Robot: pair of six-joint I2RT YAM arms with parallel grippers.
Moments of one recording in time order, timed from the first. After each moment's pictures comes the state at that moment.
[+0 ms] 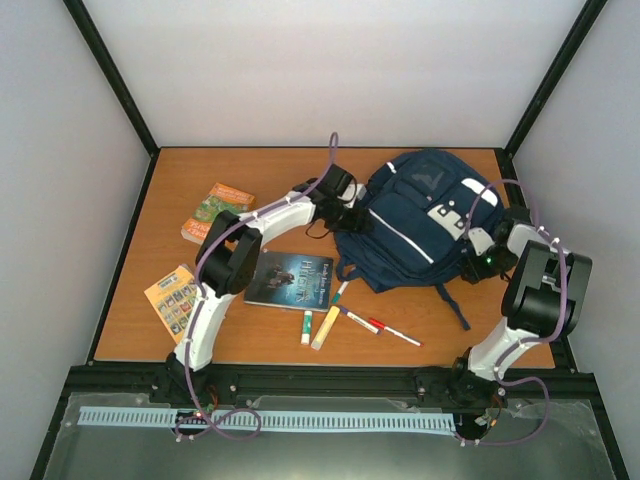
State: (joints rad) left arm -0.65 2.28 1.83 -0.53 0.38 -0.44; right arm -0.36 1.69 0.96 -0.72 -0.18 -0.75
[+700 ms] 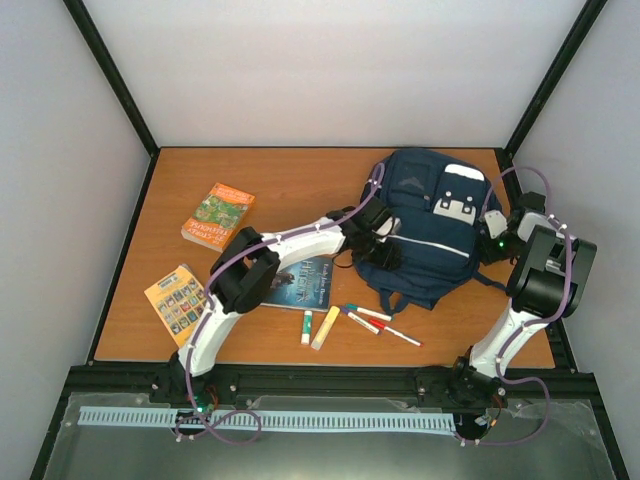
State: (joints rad) left arm -0.89 2.26 1.80 -0.55 0.30 -0.46; right arm -0.42 1.87 1.16 -0.60 -0.14 -0.74
